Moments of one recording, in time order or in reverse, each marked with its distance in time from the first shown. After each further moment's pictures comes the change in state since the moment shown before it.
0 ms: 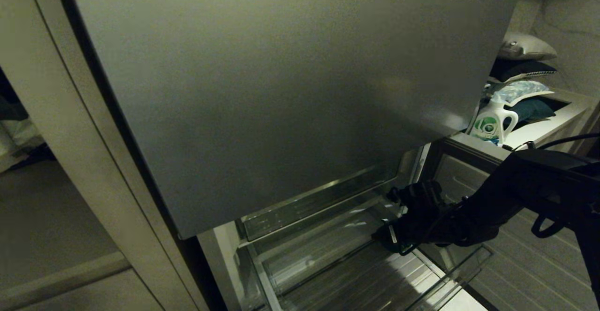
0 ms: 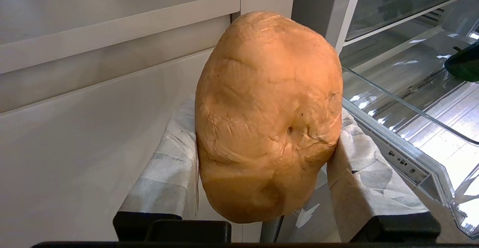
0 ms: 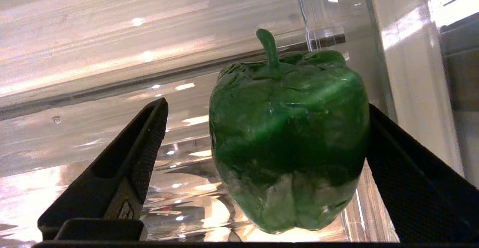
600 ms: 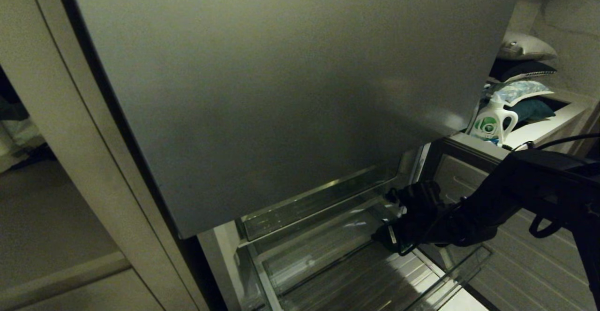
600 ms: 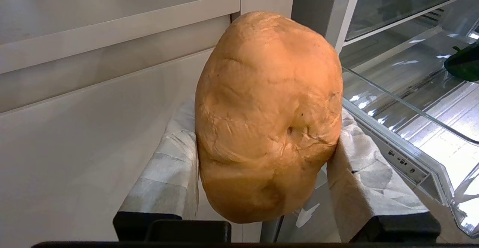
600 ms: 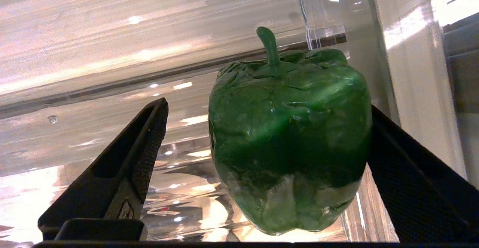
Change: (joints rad) left arm 0.000 0.000 0.000 0.000 0.000 0.000; right arm 0.002 0.007 -0.003 0.000 -0.005 -0.006
